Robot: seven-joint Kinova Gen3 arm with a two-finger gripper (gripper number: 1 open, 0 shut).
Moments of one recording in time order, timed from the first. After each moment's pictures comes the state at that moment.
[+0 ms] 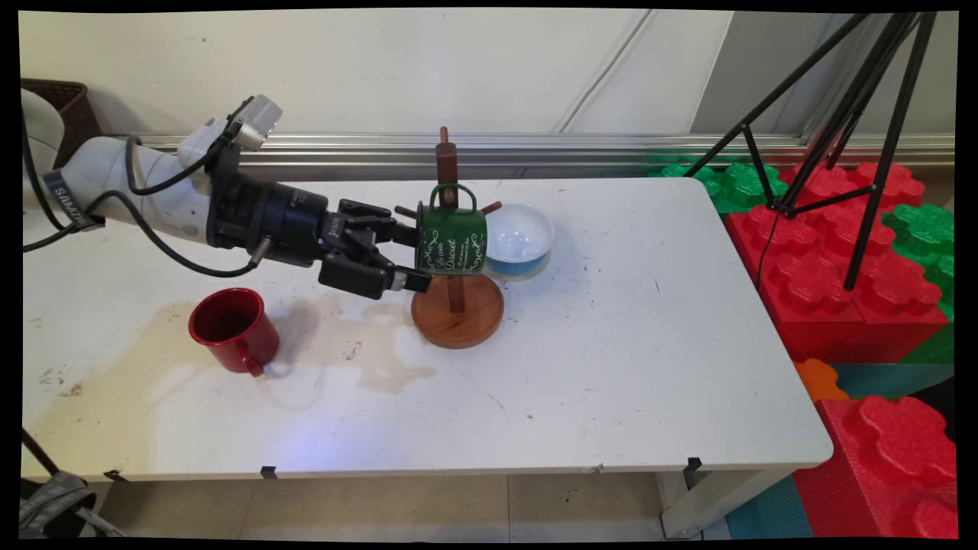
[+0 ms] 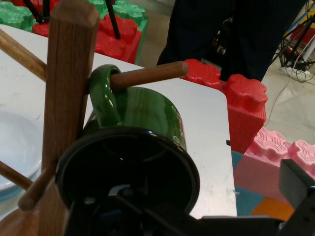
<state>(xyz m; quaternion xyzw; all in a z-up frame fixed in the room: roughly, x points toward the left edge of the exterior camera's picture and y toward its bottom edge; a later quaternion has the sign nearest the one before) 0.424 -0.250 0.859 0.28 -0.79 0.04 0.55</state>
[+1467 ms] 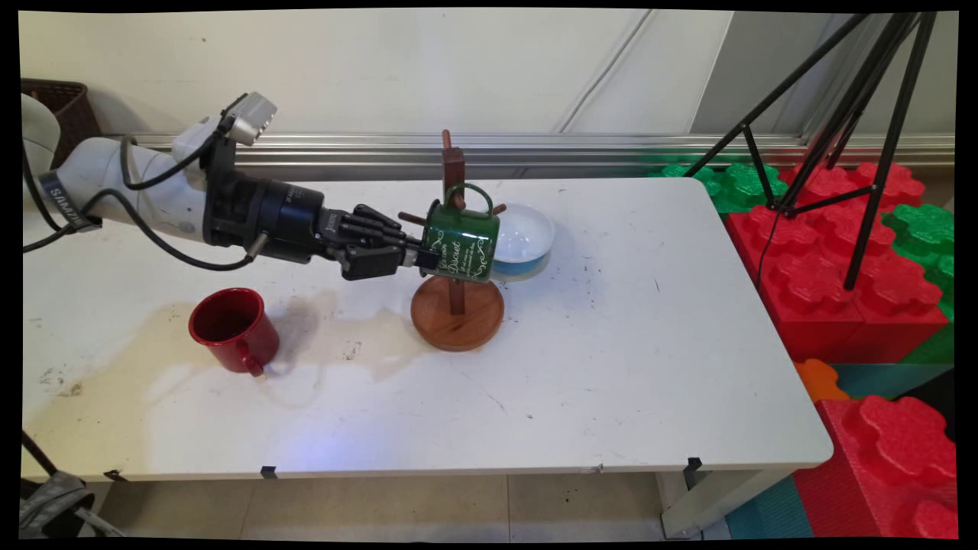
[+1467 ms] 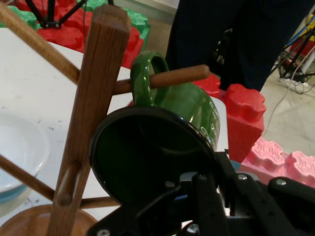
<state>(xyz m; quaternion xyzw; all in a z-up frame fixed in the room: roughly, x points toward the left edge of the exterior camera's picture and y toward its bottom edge) 0.428 -0.249 0.859 0.29 -0.78 0.03 0.56</state>
